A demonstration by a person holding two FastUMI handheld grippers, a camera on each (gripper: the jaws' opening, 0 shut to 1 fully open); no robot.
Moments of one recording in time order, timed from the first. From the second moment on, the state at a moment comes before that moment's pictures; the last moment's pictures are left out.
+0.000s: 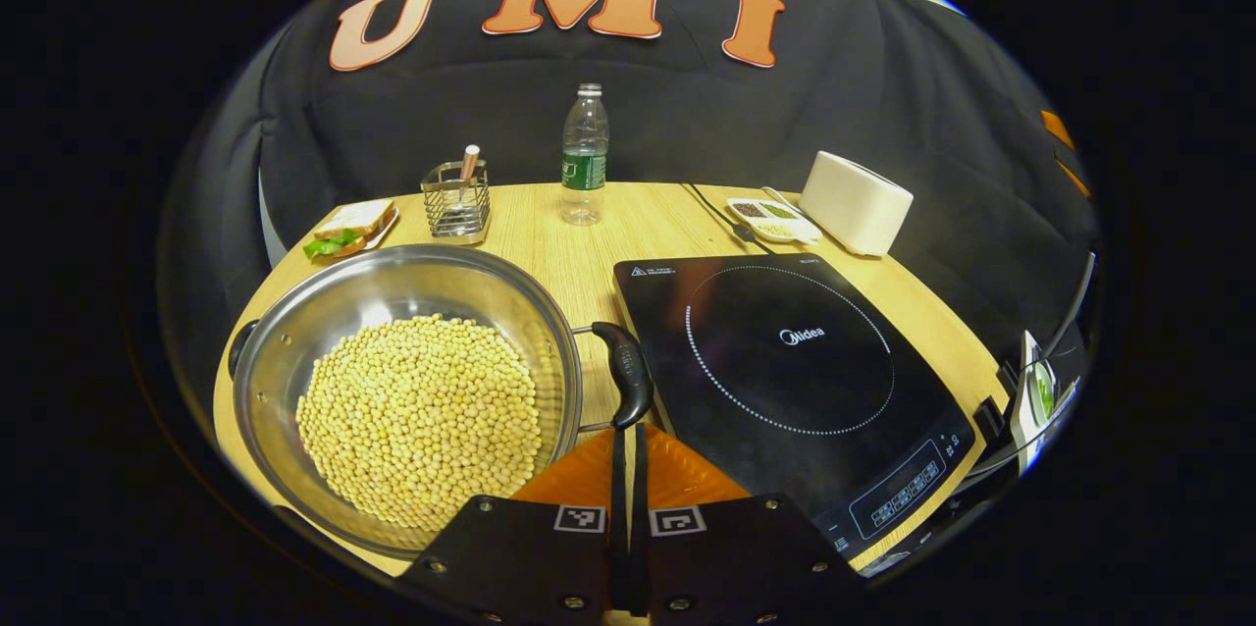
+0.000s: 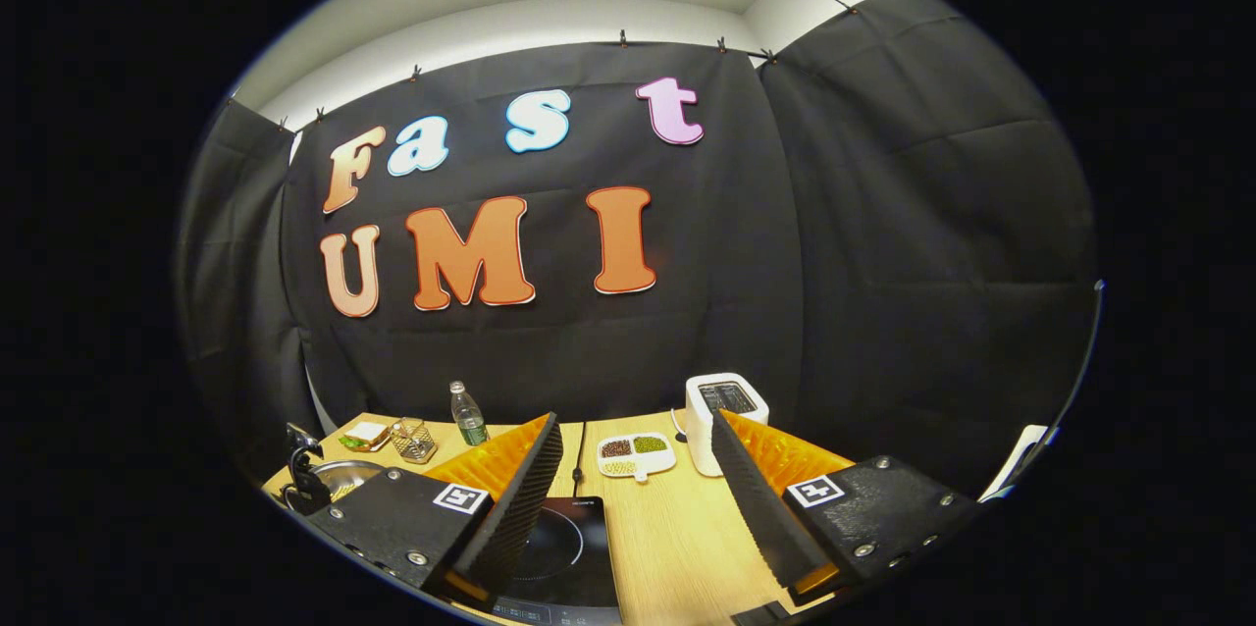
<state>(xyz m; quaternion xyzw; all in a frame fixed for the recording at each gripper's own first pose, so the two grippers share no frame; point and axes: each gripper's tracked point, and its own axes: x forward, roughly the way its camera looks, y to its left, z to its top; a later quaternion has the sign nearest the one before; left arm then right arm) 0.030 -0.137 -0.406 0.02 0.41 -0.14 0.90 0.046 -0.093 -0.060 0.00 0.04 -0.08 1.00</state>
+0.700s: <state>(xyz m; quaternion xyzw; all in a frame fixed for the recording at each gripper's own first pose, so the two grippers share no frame) 0.030 -0.142 -0.382 0.01 0.38 -0.16 0.91 0.039 -0.065 -0.058 -0.01 0.05 -0.07 1.00</state>
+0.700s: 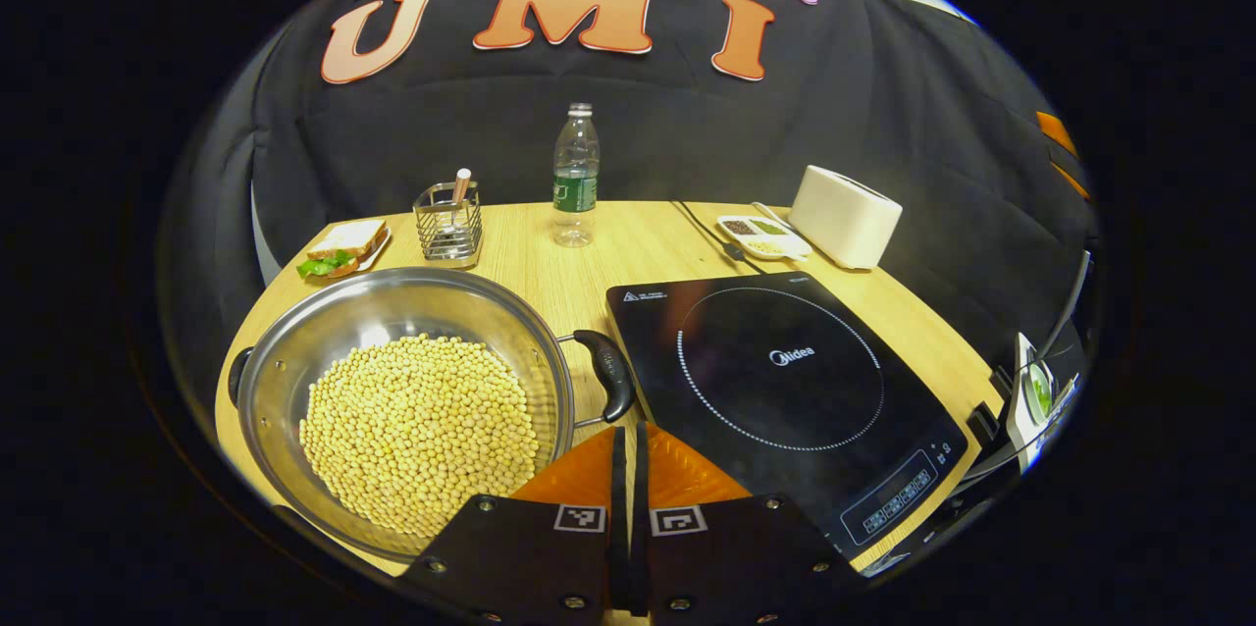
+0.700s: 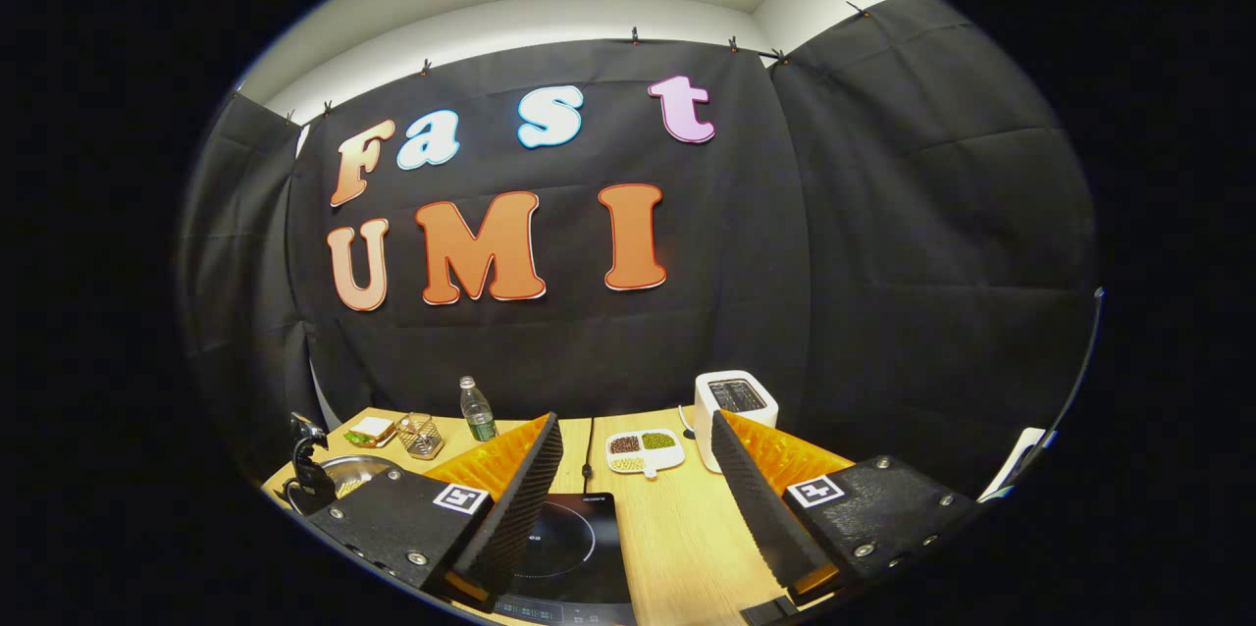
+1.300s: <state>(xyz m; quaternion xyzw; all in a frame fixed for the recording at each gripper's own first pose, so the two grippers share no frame) 0.017 -0.054 -0.282 0.01 0.29 -0.13 0.95 0.042 0.021 -0.070 -0.01 0.06 -0.02 1.00</state>
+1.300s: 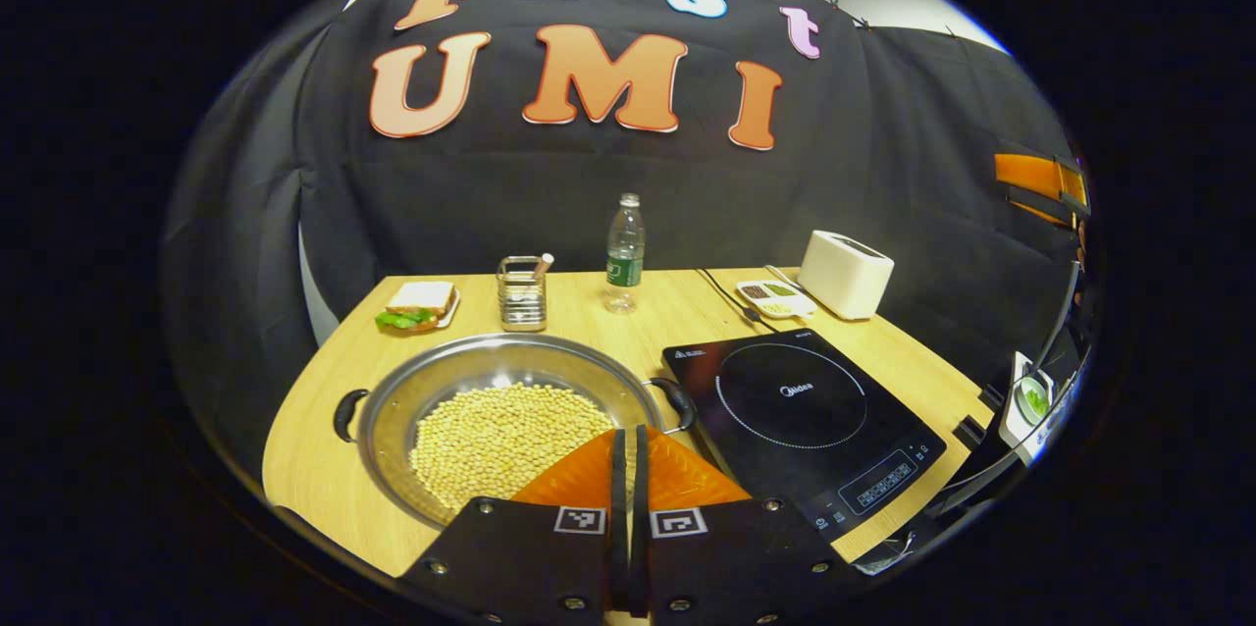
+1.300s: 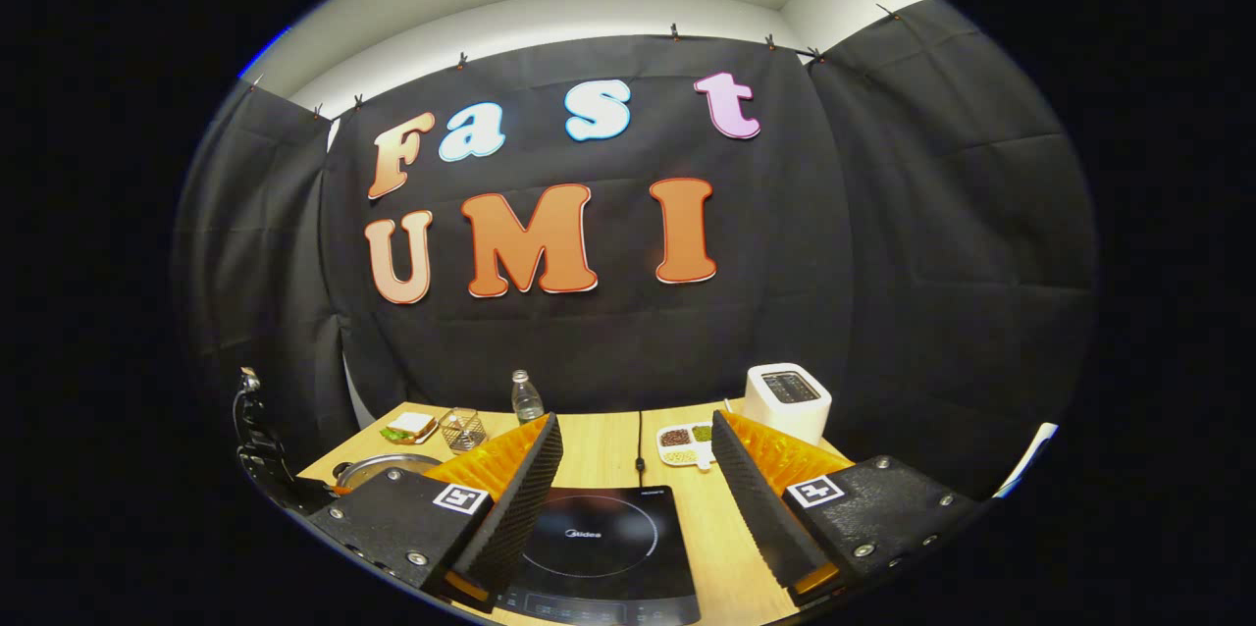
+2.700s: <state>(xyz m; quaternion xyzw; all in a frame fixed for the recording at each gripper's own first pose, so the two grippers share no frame) 0.084 0.171 -0.344 -0.01 0.34 0.00 0.94 0.132 0.266 -0.327 -0.01 0.36 0.10 0.93</state>
